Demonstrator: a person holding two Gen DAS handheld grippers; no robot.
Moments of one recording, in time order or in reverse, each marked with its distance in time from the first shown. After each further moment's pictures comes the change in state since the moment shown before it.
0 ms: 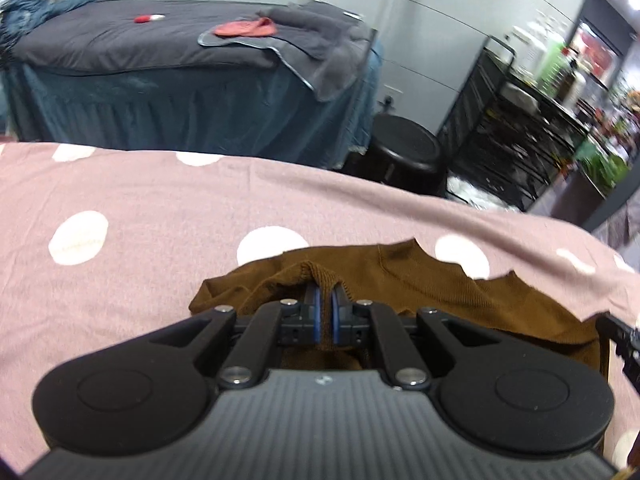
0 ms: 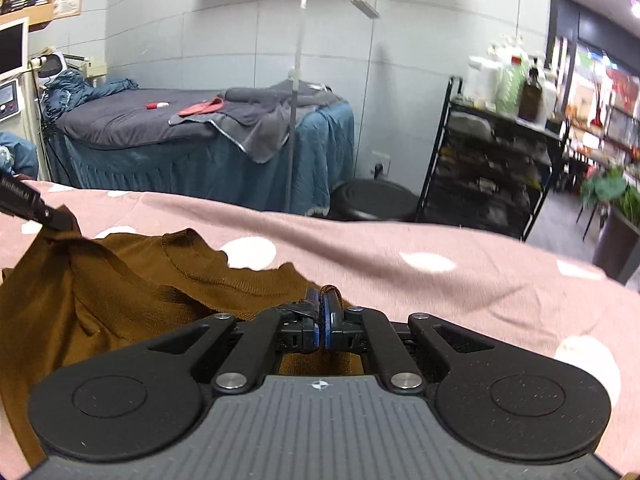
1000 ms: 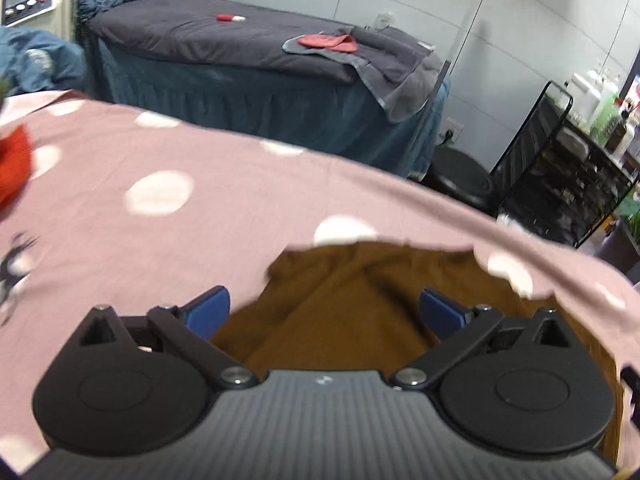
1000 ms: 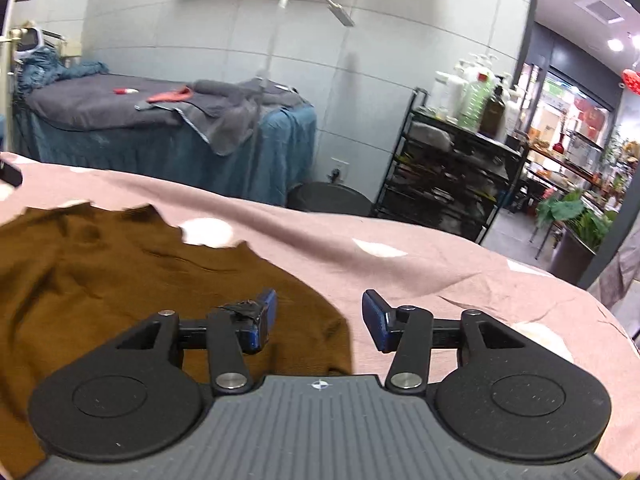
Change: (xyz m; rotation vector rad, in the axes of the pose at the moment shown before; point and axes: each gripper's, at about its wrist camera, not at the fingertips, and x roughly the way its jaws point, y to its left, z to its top) left arm -0.044 0.031 -0.052 -0.155 -0.065 0.149; right arm -0.024 0.011 -0.019 -0.054 -0.012 -0.148
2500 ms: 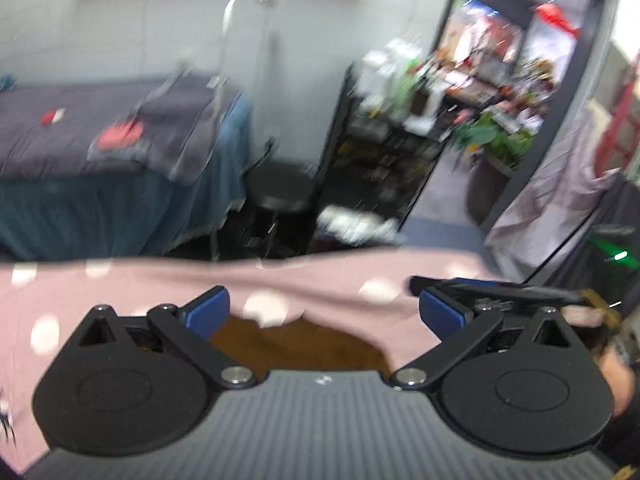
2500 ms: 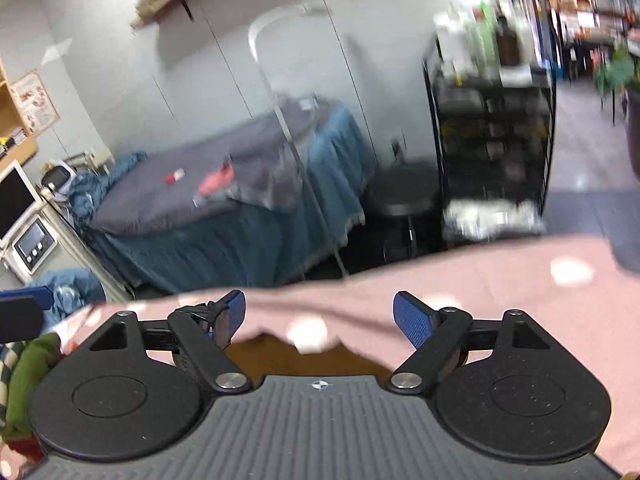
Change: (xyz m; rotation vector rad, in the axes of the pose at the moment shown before) left arm -0.169 -0.209 0.081 0.354 0.046 -0.337; right arm -0.005 -0.100 0.137 0.450 0.195 0.337
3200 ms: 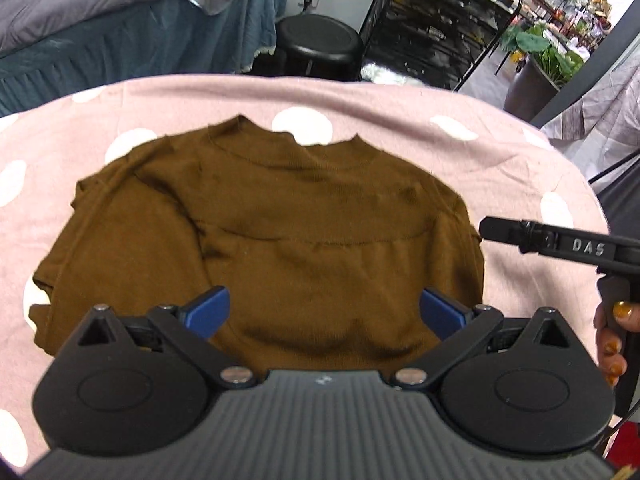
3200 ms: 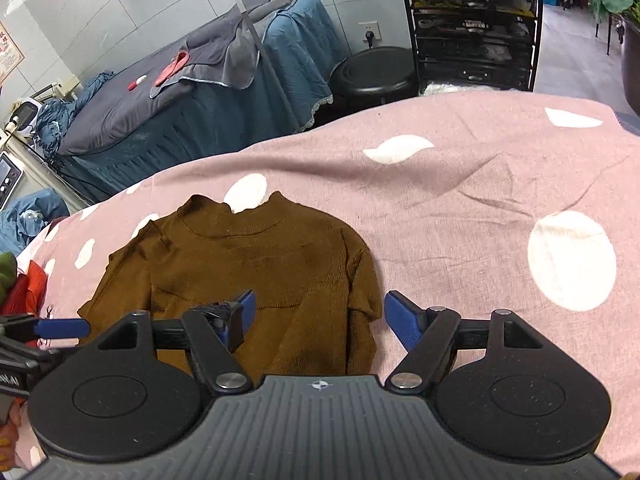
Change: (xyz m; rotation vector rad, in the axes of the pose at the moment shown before) left arm 0.119 0.047 -0.109 -0.085 0.349 0.040; right arm 0.047 -0.039 -0.082 0.027 0.253 -0.056
